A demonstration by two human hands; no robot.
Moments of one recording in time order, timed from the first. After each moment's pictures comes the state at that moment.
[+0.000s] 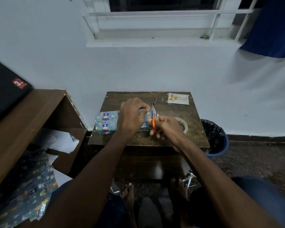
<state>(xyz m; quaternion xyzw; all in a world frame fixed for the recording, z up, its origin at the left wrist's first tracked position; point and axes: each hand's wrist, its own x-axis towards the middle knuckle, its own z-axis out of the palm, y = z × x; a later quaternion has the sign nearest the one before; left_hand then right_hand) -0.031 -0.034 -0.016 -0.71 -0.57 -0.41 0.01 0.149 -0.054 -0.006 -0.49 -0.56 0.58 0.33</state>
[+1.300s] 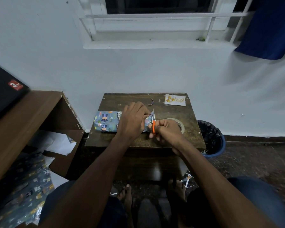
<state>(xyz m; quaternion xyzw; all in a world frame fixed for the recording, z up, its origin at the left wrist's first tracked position) -0.021 -0.042 -0.023 -0.77 -0.53 -0.32 0.13 0.158 -0.060 -0.006 -0.52 -0.55 0.57 0.33</state>
